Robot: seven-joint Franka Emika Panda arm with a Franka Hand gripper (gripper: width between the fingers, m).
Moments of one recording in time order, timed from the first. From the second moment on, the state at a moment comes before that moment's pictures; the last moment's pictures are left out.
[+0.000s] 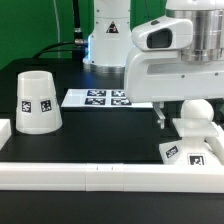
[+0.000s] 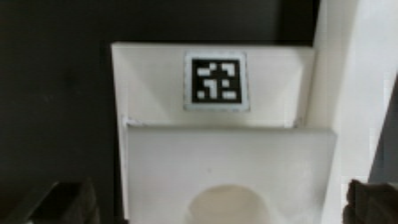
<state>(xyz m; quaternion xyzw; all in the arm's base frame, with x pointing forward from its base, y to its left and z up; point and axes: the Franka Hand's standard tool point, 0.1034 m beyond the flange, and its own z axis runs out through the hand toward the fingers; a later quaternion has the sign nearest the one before) 0.600 0.083 0.063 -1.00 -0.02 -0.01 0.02</state>
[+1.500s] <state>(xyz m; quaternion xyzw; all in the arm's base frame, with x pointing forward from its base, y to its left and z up) 0.524 0.109 0.069 -0.99 0.13 0.06 0.07</state>
